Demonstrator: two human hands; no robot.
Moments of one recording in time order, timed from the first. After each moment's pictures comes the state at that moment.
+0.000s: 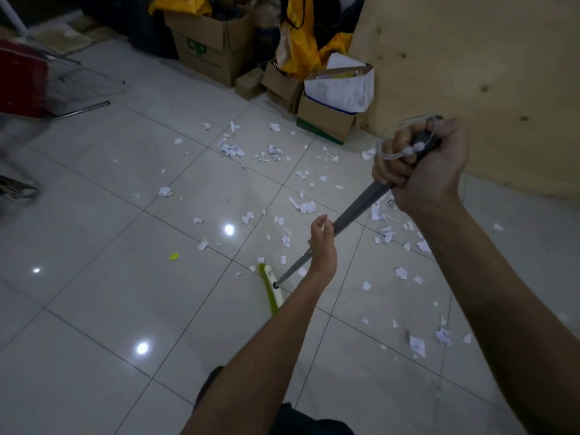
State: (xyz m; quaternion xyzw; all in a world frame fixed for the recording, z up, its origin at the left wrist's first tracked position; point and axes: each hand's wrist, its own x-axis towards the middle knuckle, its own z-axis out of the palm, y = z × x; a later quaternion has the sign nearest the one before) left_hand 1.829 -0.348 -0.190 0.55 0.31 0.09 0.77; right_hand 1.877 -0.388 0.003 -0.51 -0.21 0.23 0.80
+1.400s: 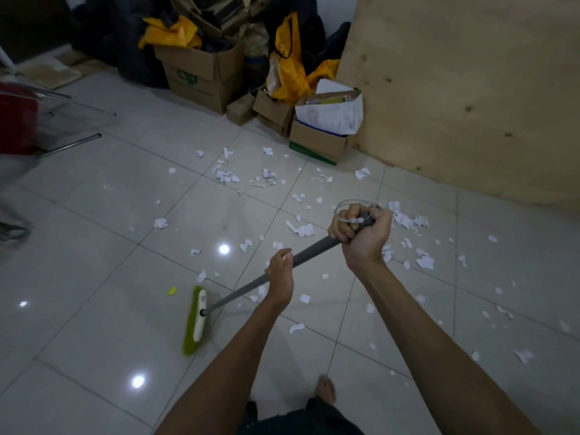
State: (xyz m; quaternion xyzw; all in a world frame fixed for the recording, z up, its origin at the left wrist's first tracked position) left_hand 1.847 -0.232 -0.227 0.66 0.37 0.04 0.65; right_hand 1.901 -0.315 -0.080 -0.46 -0.04 0.15 0.87
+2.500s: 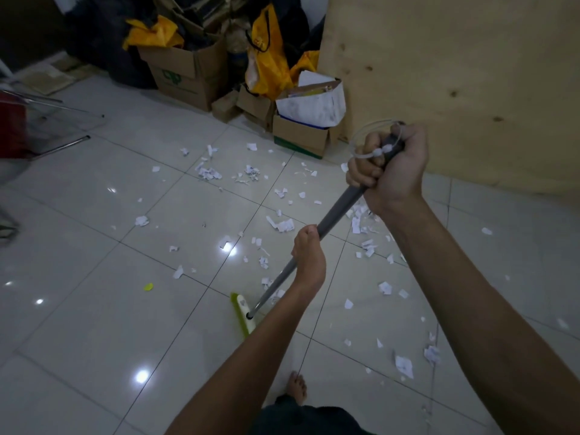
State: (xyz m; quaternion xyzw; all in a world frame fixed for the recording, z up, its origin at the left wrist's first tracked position) left_hand 1.942 -0.445 -0.154 0.61 0.36 0.08 0.70; right_hand 2.001 -0.493 0.011 -0.49 -0.11 0.21 0.84
